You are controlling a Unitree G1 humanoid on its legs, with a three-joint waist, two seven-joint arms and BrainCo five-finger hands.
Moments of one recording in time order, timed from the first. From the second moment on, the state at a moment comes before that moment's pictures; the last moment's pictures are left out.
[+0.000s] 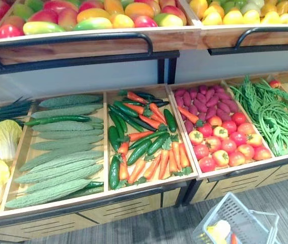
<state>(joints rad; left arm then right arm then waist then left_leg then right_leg) 0.20 0.10 0.35 1.04 0.22 -0.12 0.17 0.11 -0.14 -0.73 1.16 -0.06 -0.11 -0.11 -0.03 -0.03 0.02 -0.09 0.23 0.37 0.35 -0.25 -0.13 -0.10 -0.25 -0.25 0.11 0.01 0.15</state>
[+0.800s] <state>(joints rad) 0.13 0.08 0.32 1.04 0.26 -0.14 0.17 0.04 -0.11 -0.51 1.17 -0.03 -0.12 -0.12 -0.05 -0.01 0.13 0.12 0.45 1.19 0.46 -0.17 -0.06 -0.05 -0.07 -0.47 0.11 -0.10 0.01</state>
